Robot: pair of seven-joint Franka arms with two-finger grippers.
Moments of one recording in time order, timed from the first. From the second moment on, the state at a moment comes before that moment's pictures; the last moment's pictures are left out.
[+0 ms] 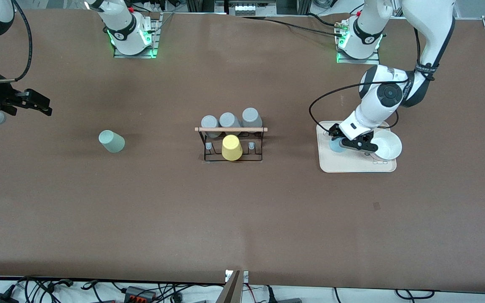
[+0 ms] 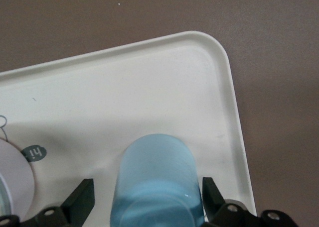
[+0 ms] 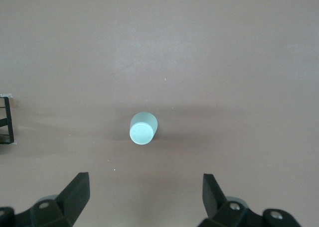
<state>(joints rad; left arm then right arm) -0.04 0.27 -0.20 -2.39 0.04 2.68 -0.09 -0.08 -0.01 0.04 -1.74 -0.03 1.72 -0.05</state>
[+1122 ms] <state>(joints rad) -0.06 0.14 -0.21 -1.89 0.04 1.98 -0.11 -0.08 -0.01 0.04 -1.74 -0.03 1.72 -0.05</state>
